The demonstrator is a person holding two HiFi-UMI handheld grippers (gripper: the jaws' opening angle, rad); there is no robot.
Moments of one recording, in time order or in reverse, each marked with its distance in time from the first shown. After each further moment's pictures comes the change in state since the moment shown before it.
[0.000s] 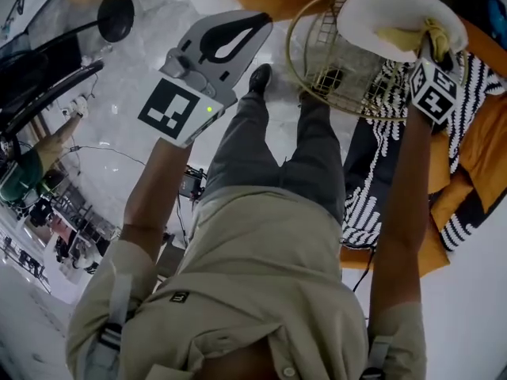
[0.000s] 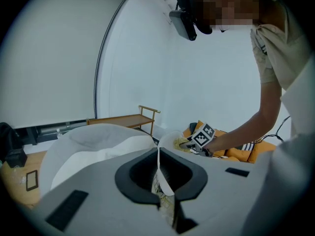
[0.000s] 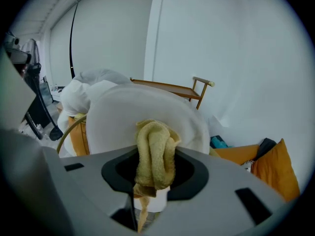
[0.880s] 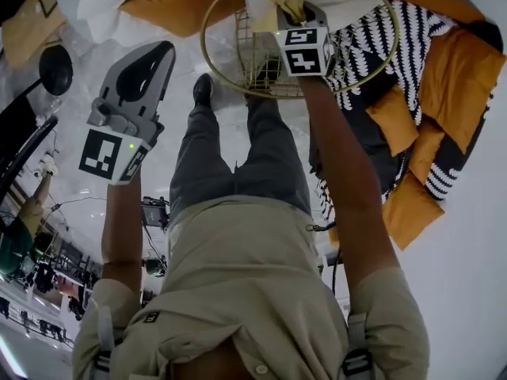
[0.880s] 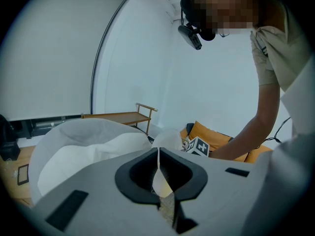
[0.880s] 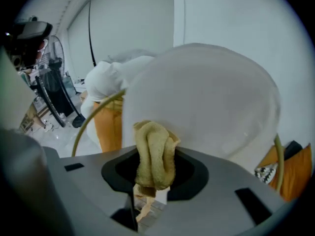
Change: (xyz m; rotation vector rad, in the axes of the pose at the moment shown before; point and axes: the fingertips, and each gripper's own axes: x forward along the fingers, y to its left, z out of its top) left arm 0.026 -0.014 0.007 -0.002 -0.044 -0.035; right arm 0.027 0.133 -0.040 -0.092 0.106 0.280
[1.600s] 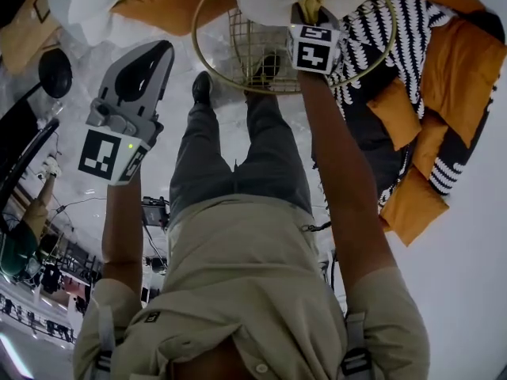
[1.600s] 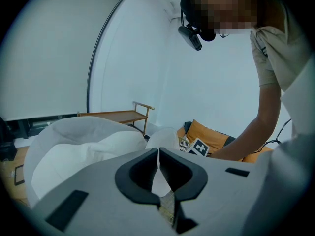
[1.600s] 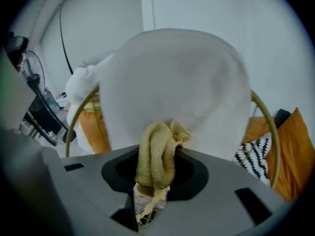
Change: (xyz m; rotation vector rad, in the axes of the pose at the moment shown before) left arm 0.014 -0.008 0.000 0.002 0.020 -0.028; right arm -0.009 -0.048 -0.036 0.245 0.036 -0.141
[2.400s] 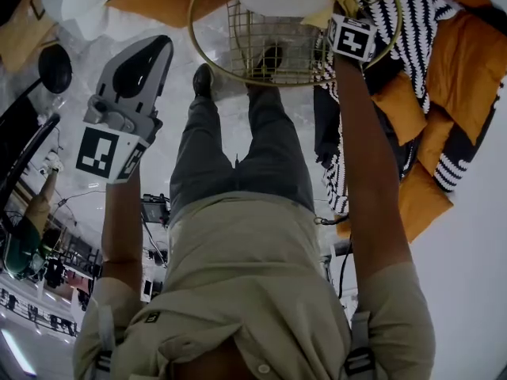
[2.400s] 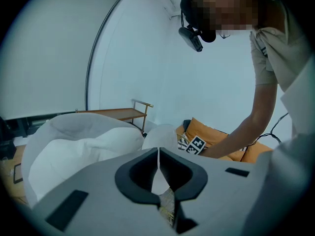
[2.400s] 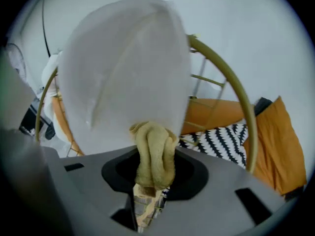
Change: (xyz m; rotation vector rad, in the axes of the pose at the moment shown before) left arm 0.007 -0.002 -0.012 -0.009 0.022 -0.005; right arm 0.020 -0.110 -0.051 0.013 0.113 -0.143
